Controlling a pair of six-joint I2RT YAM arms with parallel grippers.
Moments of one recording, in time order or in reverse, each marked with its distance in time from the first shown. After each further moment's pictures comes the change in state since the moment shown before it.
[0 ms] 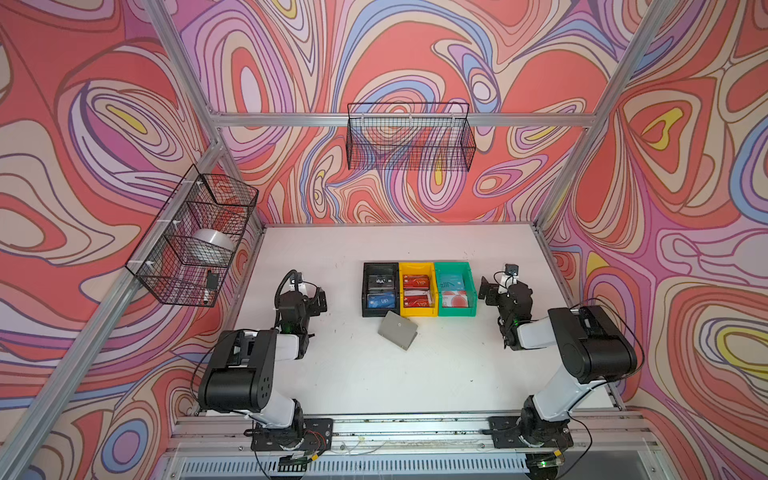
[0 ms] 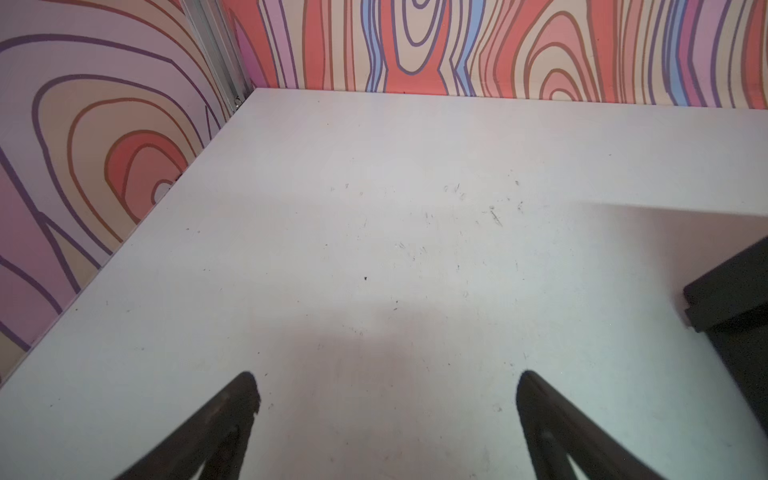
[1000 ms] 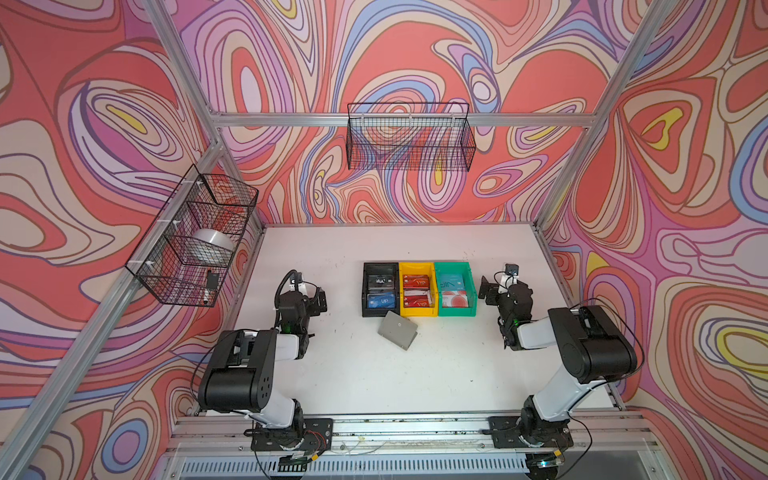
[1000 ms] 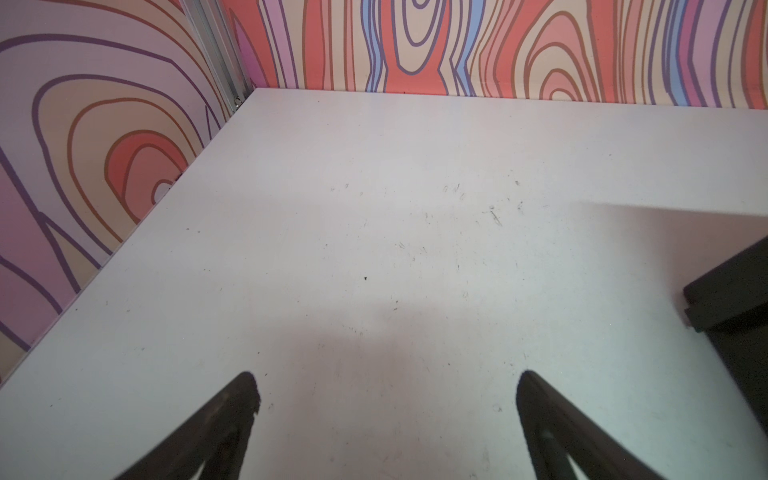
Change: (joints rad) left arm 0.000 0.000 0.000 0.000 0.000 0.000; right arm 0.001 -0.019 -0.014 0.014 -0.011 -0.010
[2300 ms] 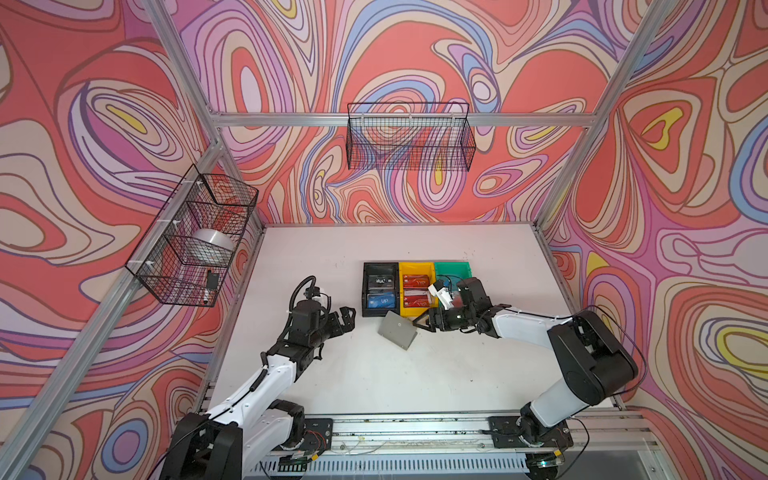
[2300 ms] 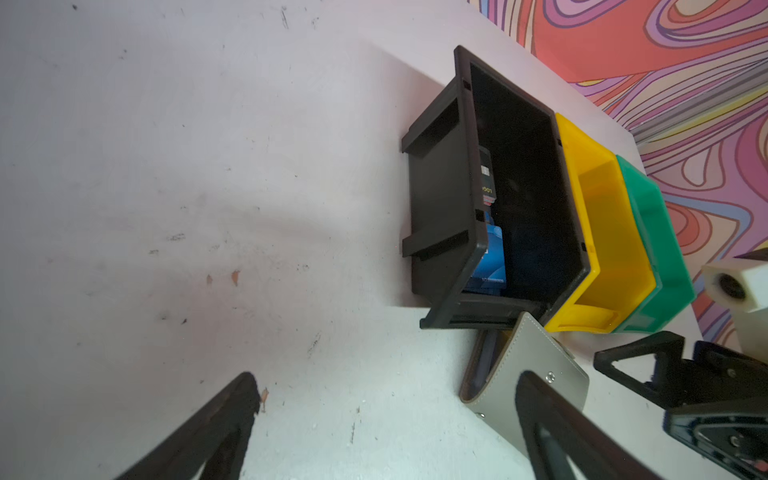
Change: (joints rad) left arm -0.261 -0.495 0.013 -0.765 0.281 -0.544; right arm 0.397 -0.057 0.287 -0.912 -0.875 0.410
